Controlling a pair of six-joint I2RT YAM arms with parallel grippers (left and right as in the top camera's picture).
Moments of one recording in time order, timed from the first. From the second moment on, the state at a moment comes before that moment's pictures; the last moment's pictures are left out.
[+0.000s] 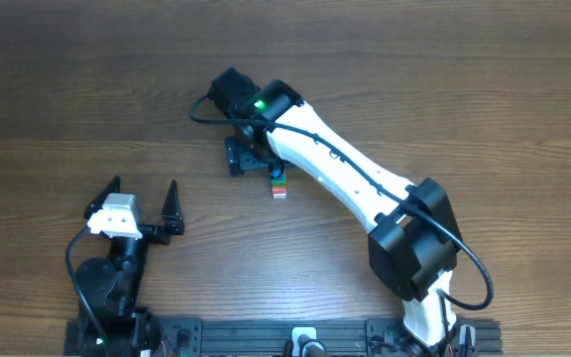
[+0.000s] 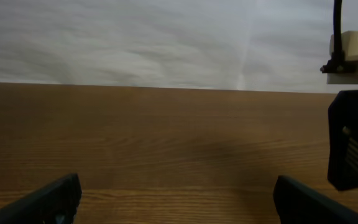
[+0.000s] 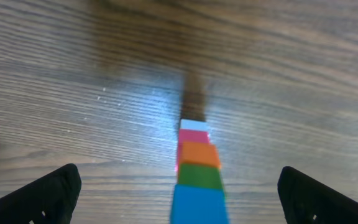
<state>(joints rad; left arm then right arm) 0.02 0.01 0.01 -0.06 0.11 -0.07 0.74 2.03 1.80 -1.21 0.06 0.57</state>
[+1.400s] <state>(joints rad) 0.02 0.01 0.01 -0.06 0.11 -0.07 0.01 0.18 0.40 -0.42 0.01 0.06</state>
